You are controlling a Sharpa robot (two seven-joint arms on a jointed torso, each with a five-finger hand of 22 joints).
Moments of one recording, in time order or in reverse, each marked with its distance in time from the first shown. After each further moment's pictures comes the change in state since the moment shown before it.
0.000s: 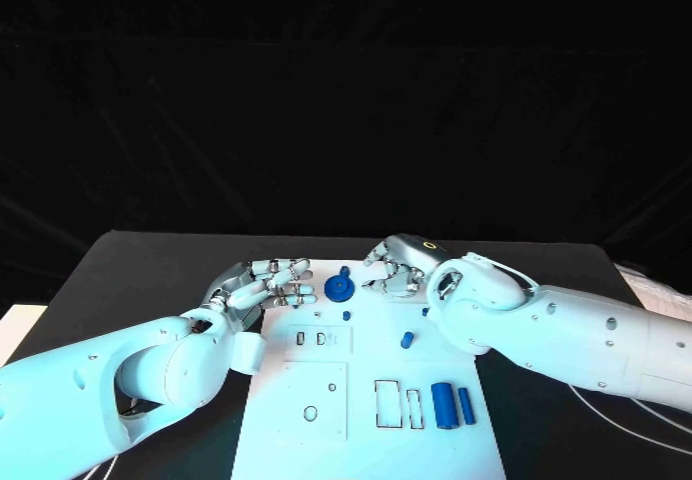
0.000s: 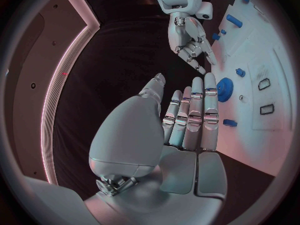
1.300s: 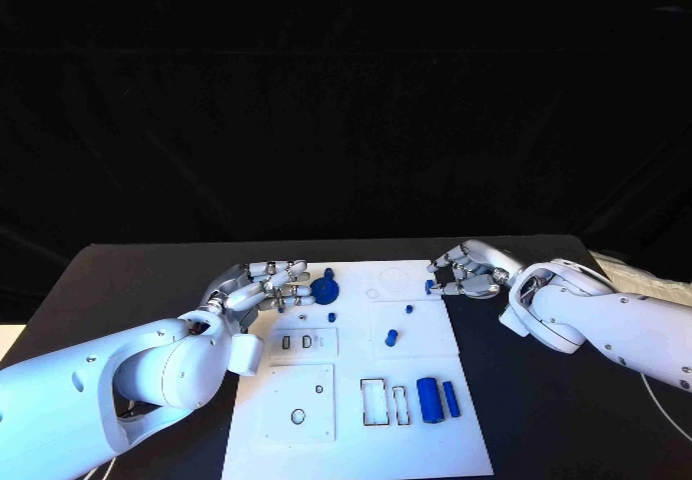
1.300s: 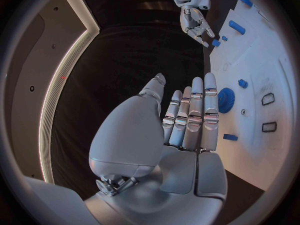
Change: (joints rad) left arm -0.008 0.011 -0.001 -0.018 0.000 0.018 -0.001; left_hand 0.000 0.000 0.003 -0.003 0.000 0.000 0.000 0.000 0.000 0.000 0.000 0.000 0.000 0.000 0.000 -0.004 0.003 0.000 0.000 0.000 0.000 0.001; right arm -0.043 -0.234 -0.001 -0.131 0.371 0.071 0.417; right_hand 0.063 -0.010 -0.004 -0.046 0.030 0.016 0.002 0.004 0.000 0.010 0.001 0.010 0.008 0.000 0.000 0.008 0.000 0.000 0.004 -0.004 0.000 -0.001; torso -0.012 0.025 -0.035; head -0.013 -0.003
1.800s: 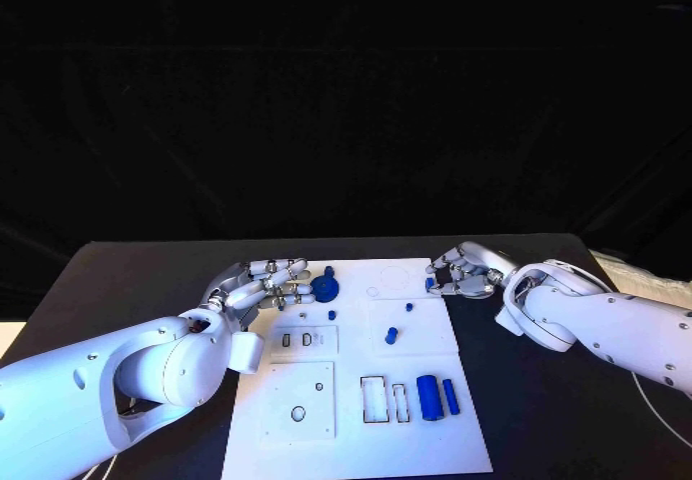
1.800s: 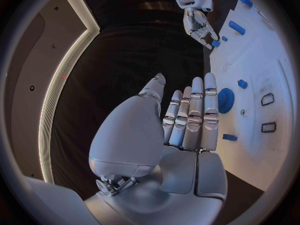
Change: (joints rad) left arm -0.002 0.002 0.000 -0.003 0.000 0.003 -0.001; left_hand 0.000 0.000 0.000 0.000 0.000 0.000 0.000 0.000 0.000 0.000 0.000 0.000 0.000 0.000 0.000 0.000 0.000 0.000 0.000 0.000 0.000 0.000; right arm -0.015 0.035 0.000 -0.048 -0.018 0.003 -0.008; right_hand 0.022 0.014 0.012 -0.018 0.000 -0.002 0.002 0.000 0.000 0.000 0.000 -0.001 0.001 0.000 0.000 0.000 0.000 0.000 0.000 0.000 0.000 0.000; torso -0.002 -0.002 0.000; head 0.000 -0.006
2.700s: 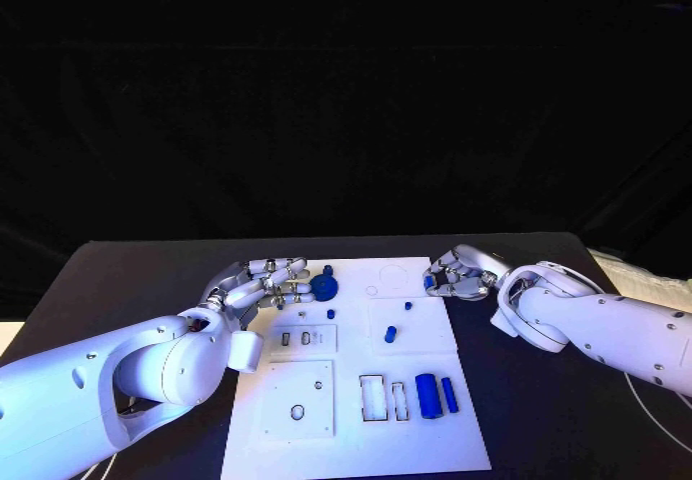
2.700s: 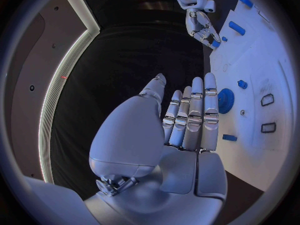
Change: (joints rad) left arm -0.001 0.002 0.000 -0.002 0.000 0.003 -0.002; left_hand 0.004 0.004 0.003 -0.003 0.000 0.000 0.000 0.000 0.000 0.003 -0.003 0.000 0.000 0.000 0.000 0.000 0.001 0.000 0.000 0.000 0.000 0.001; right arm -0.011 0.019 0.000 -0.017 -0.015 0.004 -0.013; right_hand 0.014 0.041 0.046 -0.026 -0.062 0.064 -0.014 0.019 0.006 0.014 -0.008 0.014 0.019 0.000 0.000 0.000 0.000 0.000 0.004 -0.004 0.000 0.001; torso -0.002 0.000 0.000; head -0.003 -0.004
